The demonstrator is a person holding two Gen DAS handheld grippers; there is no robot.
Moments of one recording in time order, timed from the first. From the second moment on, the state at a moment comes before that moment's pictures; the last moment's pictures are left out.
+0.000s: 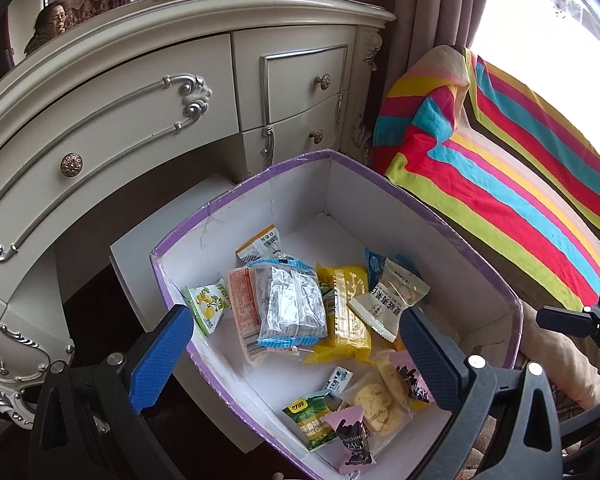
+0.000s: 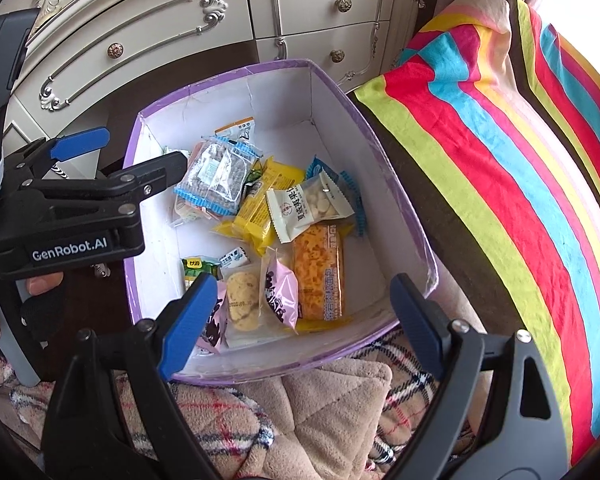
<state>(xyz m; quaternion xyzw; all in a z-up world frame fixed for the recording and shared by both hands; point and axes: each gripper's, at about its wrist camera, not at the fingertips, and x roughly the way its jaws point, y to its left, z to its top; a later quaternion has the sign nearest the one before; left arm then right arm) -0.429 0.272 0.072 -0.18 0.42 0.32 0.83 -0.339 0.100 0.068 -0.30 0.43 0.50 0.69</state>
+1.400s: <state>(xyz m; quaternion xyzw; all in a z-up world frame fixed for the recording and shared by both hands) -0.427 0.267 0.070 -0.18 0.42 0.32 0.83 -0.341 0.098 0.064 -0.31 0.43 0.51 0.68</state>
